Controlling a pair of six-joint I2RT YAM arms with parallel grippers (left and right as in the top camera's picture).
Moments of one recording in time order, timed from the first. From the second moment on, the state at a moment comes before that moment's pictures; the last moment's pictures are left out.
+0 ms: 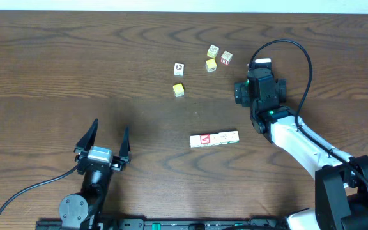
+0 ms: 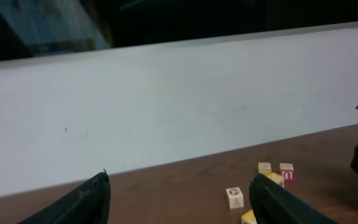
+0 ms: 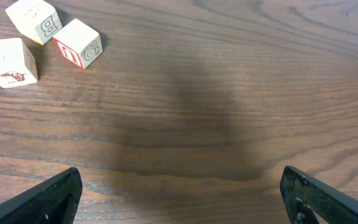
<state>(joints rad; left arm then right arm) -0.15 0.02 0.08 0.15 0.09 0.08 0.32 1.63 0.87 0.01 0.40 0.09</state>
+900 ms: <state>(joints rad) -0.07 0.01 0.01 -0.10 0.03 -0.04 0.32 1.63 0.87 0.01 0.40 0.09</state>
